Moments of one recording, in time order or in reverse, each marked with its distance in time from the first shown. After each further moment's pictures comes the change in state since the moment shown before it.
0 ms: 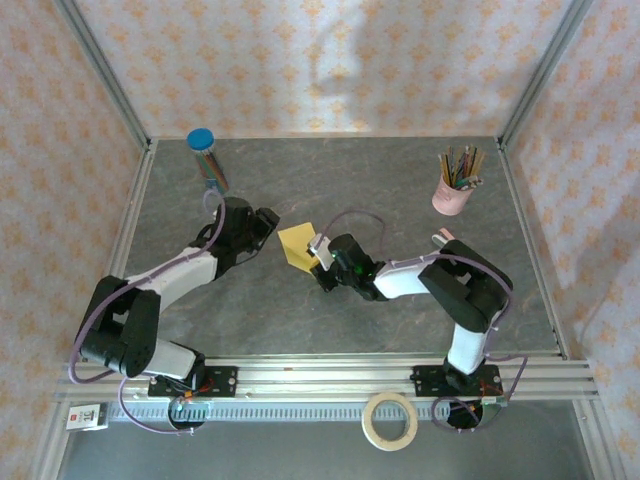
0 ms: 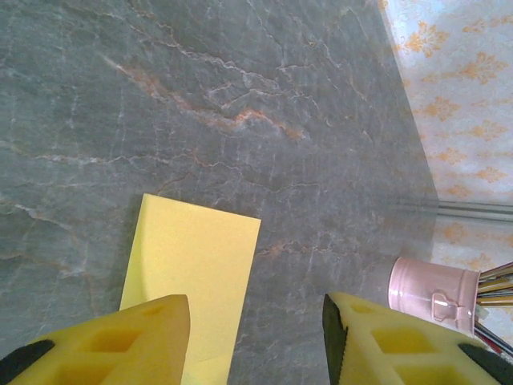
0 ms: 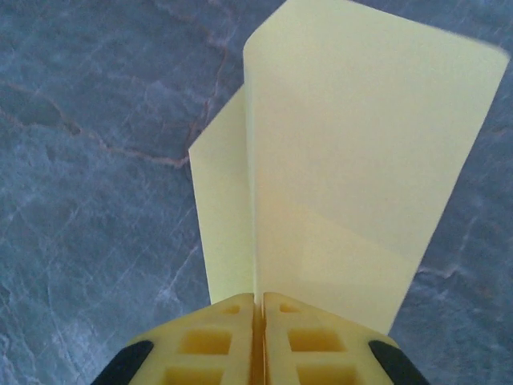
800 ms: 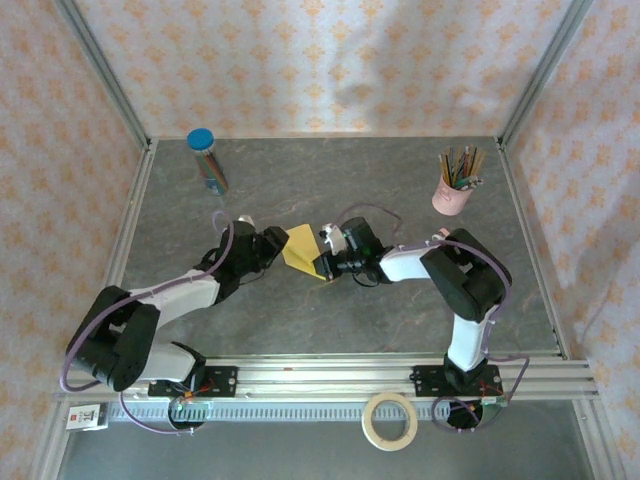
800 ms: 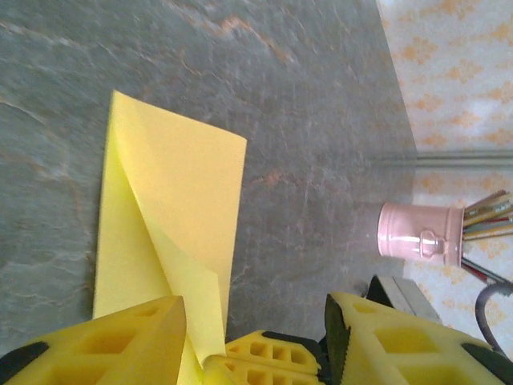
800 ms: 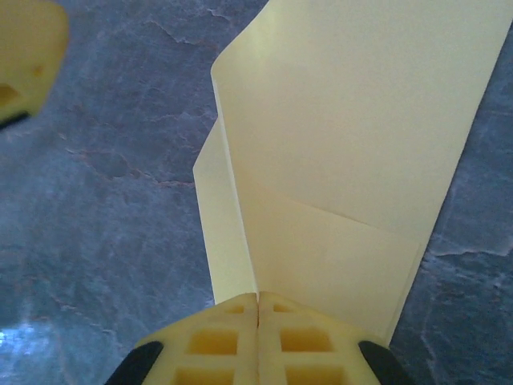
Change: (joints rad) left arm -0.112 -0.051 -0.190 0.228 0.005 -0.038; right arm -0.153 0.046 0.075 -0.061 -0.399 0.318
